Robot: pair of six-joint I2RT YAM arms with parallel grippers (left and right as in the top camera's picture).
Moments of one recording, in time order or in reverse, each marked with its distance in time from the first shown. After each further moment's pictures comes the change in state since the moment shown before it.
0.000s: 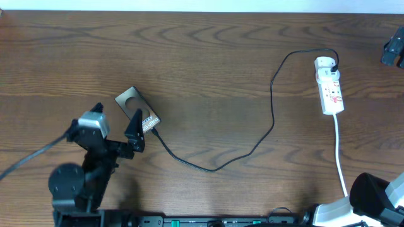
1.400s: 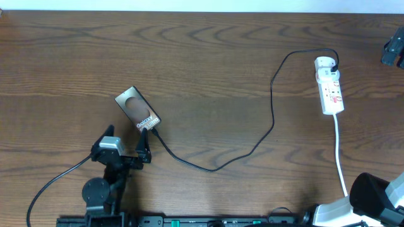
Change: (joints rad) left arm 0.049 -0.367 -0.568 0.175 -0.015 0.000; right arm 0.000 0.000 0.000 -0.001 0.000 0.000
